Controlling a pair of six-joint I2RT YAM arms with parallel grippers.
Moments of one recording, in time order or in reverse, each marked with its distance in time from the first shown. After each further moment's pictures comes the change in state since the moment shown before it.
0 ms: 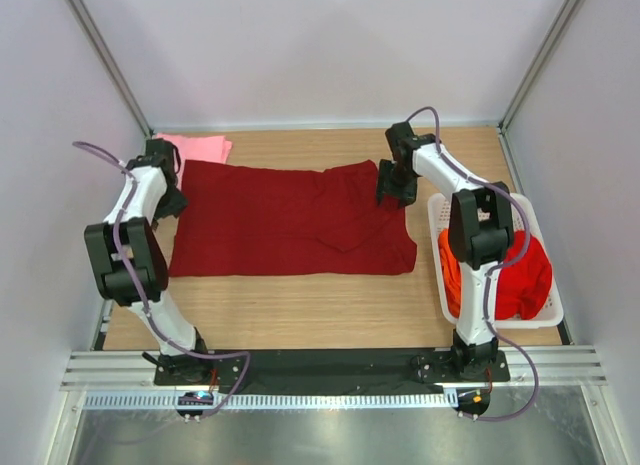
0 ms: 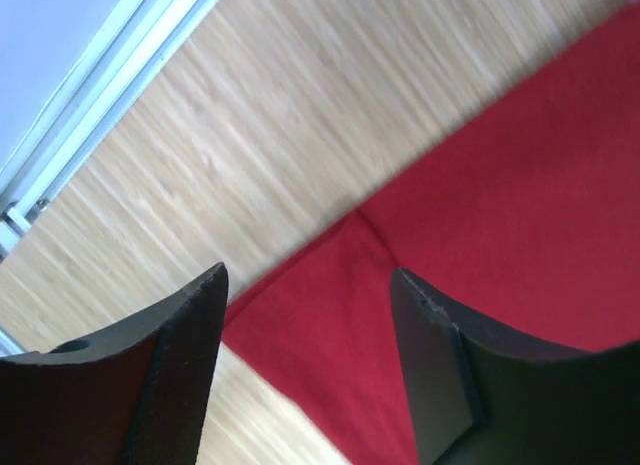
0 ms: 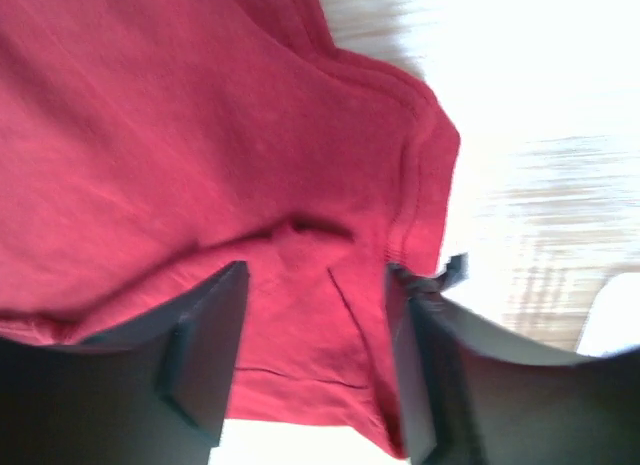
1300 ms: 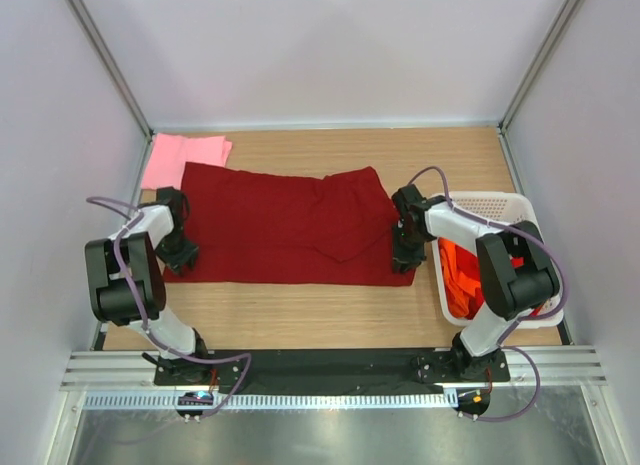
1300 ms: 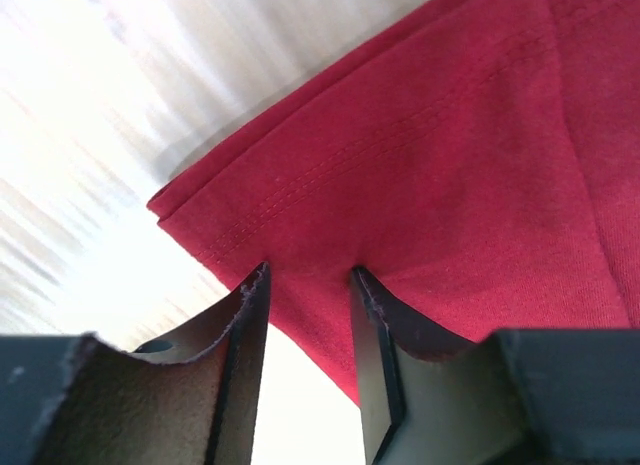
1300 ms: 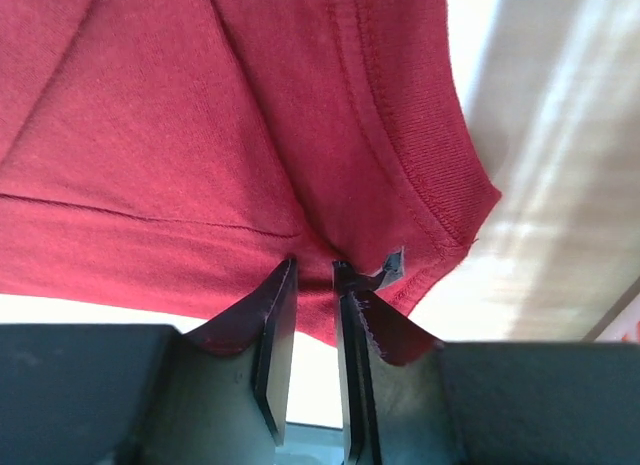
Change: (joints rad) left arm 0.021 -0.150 -0.460 0.103 0.182 -0.131; right arm 0.068 -0.411 -0.732 0.167 -0.072 -0.021
